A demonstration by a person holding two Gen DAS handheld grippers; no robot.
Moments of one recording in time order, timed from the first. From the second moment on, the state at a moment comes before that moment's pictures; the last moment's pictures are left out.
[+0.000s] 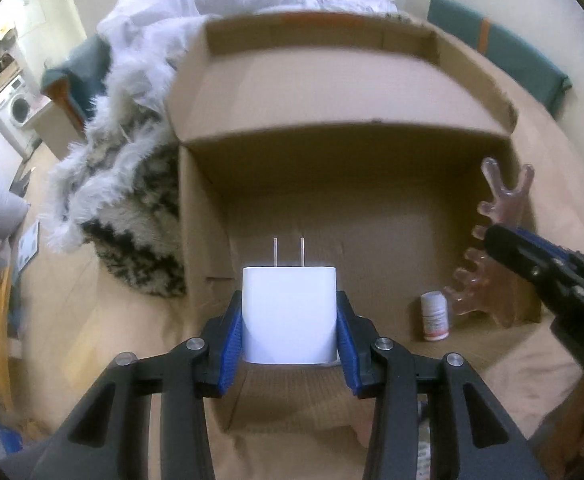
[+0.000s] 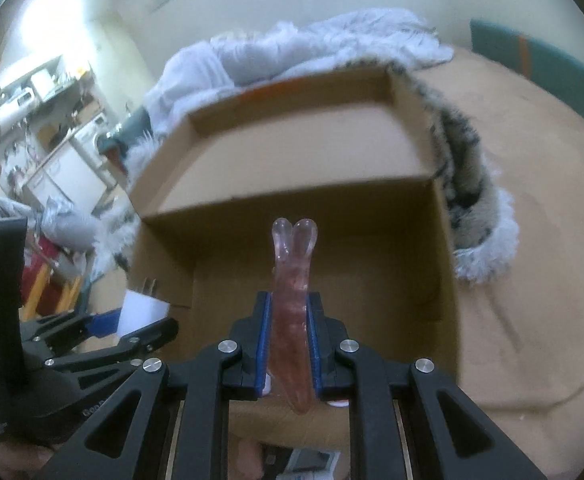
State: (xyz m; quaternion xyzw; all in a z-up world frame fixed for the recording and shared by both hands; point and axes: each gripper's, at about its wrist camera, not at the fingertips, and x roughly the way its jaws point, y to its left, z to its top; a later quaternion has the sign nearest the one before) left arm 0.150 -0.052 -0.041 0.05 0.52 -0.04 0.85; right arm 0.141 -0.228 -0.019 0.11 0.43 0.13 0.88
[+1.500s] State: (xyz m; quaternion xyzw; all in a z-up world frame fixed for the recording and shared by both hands) left arm 0.156 -0.094 -0.060 0.03 0.55 0.05 0.83; right arm 0.169 -0.247 -0.061 0.20 0.55 0.14 0.80
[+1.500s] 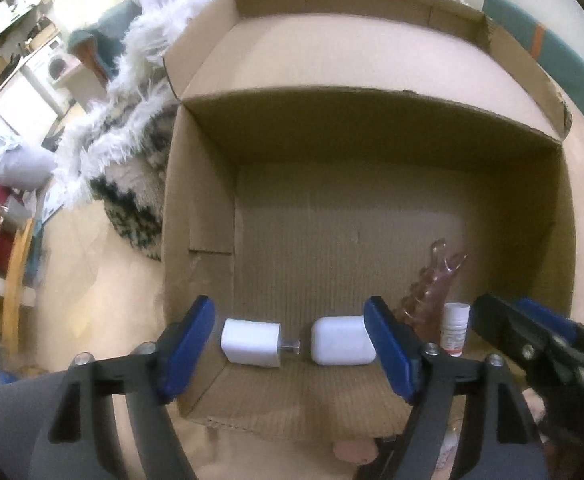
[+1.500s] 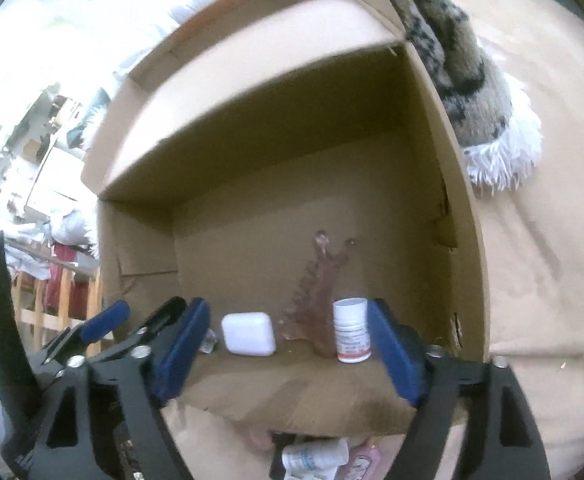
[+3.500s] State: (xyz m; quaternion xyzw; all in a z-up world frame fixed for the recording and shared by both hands) left arm 0.049 -0.020 -0.093 -0.02 0.56 0.01 0.83; right arm 0.058 -0.274 -0.076 0.18 0.56 0.09 0.80
